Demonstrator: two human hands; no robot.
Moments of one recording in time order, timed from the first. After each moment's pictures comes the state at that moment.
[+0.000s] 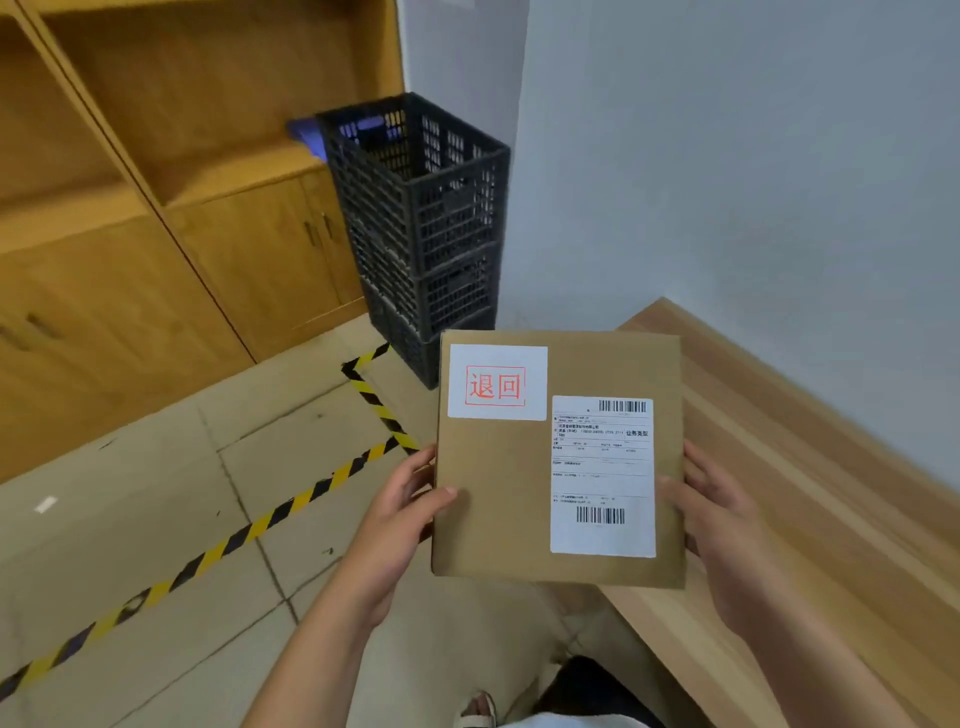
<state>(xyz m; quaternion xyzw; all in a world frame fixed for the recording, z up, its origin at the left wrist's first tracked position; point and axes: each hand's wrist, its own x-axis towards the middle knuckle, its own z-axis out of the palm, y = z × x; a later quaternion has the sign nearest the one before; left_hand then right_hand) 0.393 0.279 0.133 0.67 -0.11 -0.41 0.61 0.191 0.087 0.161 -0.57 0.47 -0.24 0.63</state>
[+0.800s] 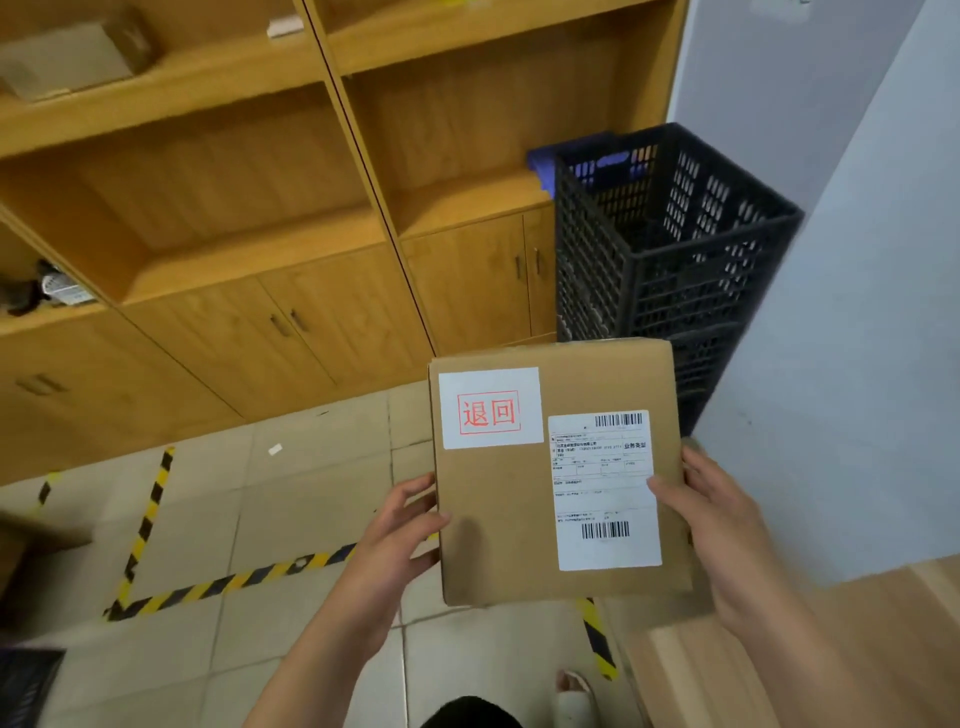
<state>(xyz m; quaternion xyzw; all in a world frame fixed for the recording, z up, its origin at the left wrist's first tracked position) 0.607 0.243 0.151 0.70 0.08 -0.26 0.66 0.530 -0.031 0.148 -0.62 0.31 -0.06 0.72</state>
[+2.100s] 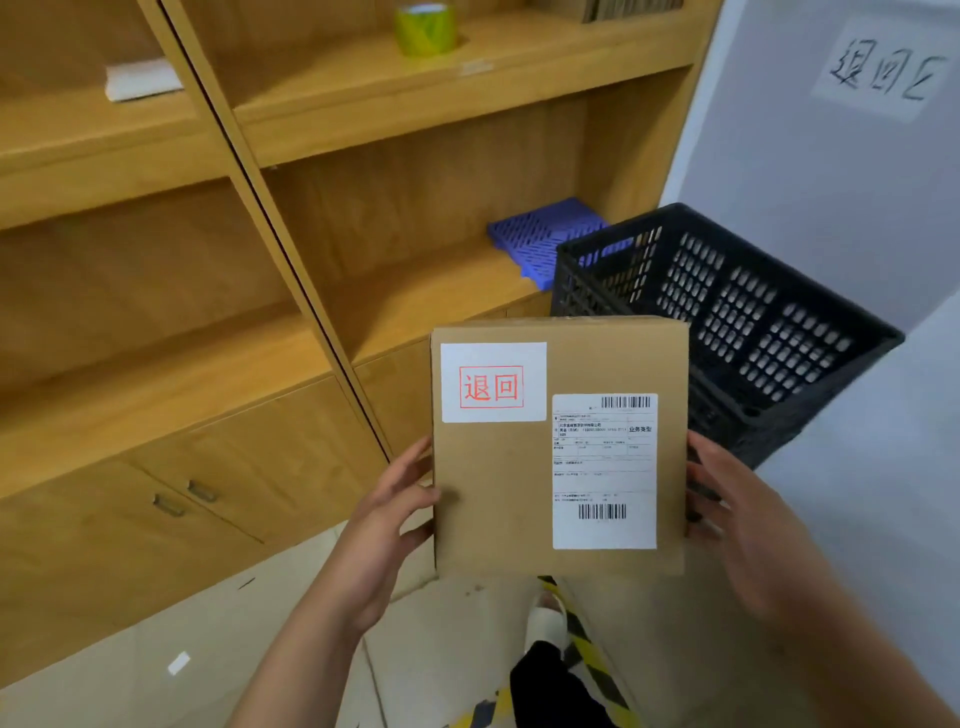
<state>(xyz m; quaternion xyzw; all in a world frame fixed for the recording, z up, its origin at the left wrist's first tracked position) 1.130 0.237 0.155 0.66 -0.07 -0.34 0.66 0.965 -0.016 0.169 -0.55 0.42 -0.14 0.71</state>
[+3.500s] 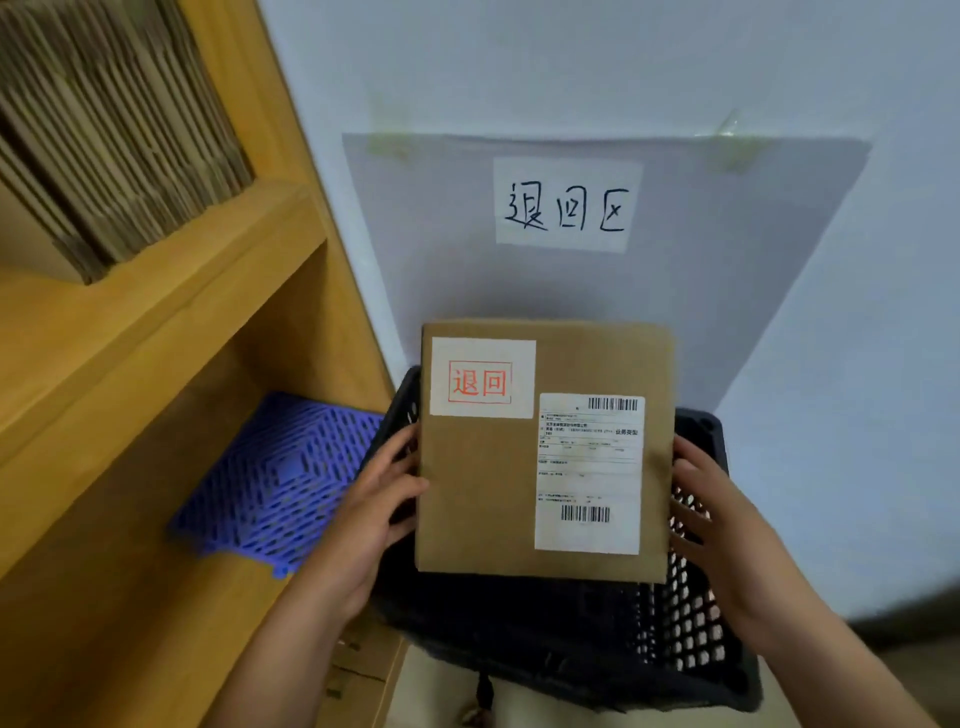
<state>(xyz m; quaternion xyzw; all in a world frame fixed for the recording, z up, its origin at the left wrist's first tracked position) 1.435 -0.284 0.193 0.61 -0.33 -0.54 0.48 1.143 -0.310 0.194 -0.39 0.55 -0.42 0.61</state>
